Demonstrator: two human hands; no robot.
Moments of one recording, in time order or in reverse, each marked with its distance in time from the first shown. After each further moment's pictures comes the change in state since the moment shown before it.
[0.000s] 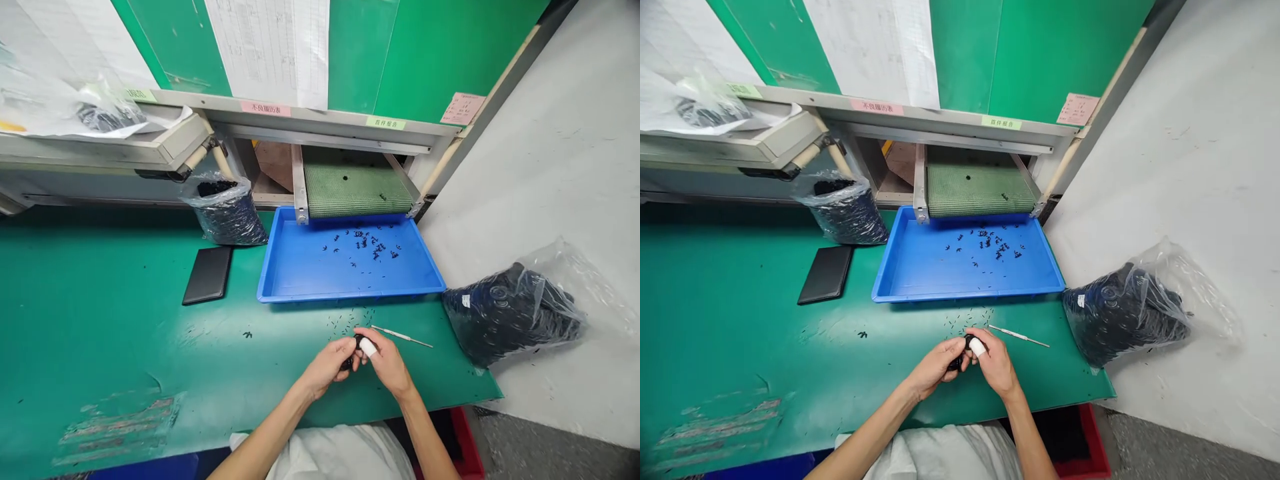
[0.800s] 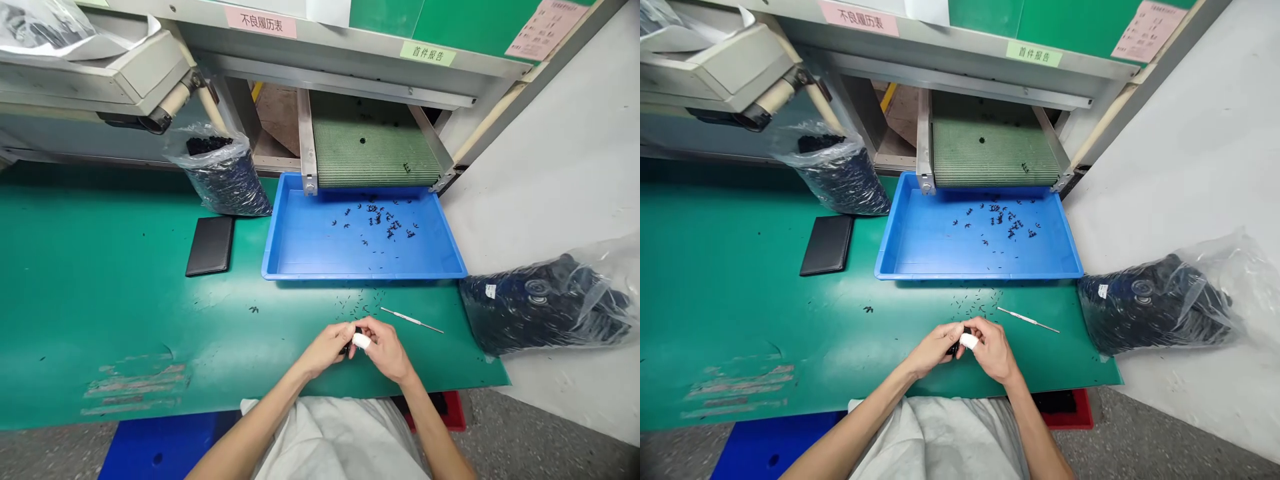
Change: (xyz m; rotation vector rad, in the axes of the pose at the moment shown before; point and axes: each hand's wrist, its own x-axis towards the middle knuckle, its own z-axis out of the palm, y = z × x) left_hand -0.009 -0.005 -0.019 0.119 0.042 -0.048; right_hand 0.007 -0.007 0.015 -0.048 -0.111 0.032
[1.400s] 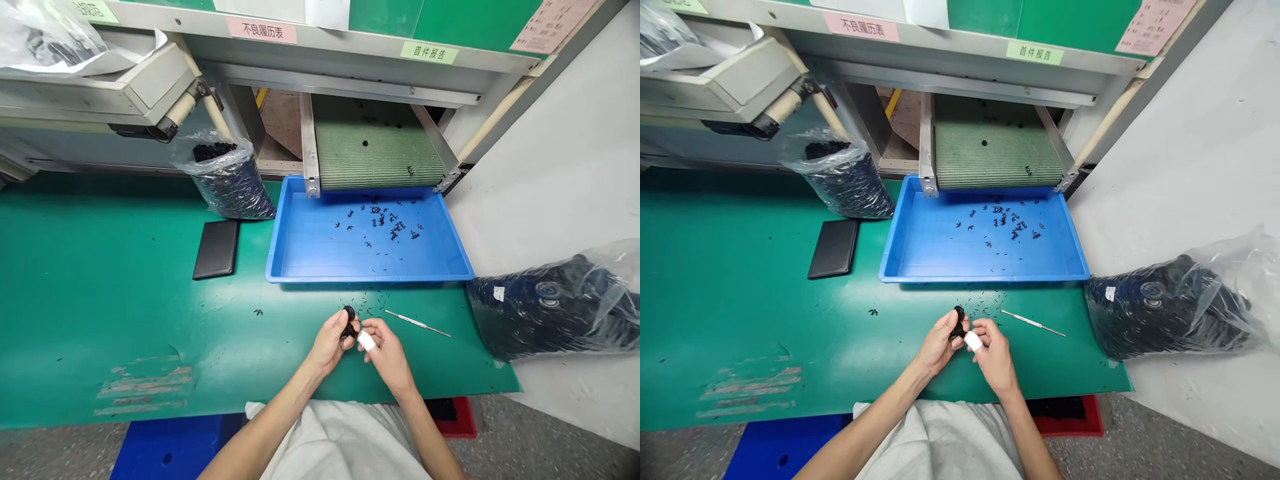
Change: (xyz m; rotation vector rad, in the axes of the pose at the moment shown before) left_hand 0.025 -0.021 0.004 -0.622 0.192 0.161; right_hand -0.005 0.012 0.019 0.189 0.191 0.210
